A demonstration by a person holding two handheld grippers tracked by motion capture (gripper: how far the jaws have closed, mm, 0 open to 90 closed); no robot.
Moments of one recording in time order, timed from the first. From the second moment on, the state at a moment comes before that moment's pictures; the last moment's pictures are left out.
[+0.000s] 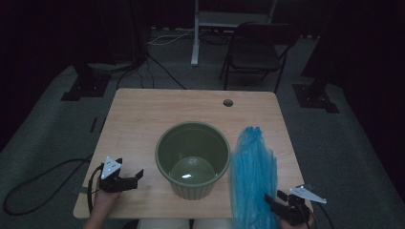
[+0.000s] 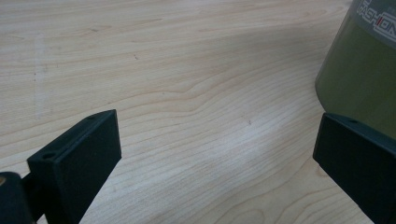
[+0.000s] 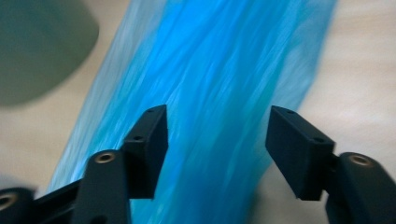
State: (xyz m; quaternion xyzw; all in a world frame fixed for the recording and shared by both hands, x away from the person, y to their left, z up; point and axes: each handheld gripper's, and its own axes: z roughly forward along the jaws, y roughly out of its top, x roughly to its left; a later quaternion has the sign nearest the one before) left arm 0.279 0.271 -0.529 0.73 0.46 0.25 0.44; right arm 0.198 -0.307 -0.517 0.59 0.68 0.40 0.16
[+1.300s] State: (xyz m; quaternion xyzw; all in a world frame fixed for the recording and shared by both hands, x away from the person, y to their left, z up) left arm 0.280 0.275 -0.532 0.73 0.46 0.24 0.44; right arm 0.332 -0.255 -0.538 0.52 0.77 0.32 0.19
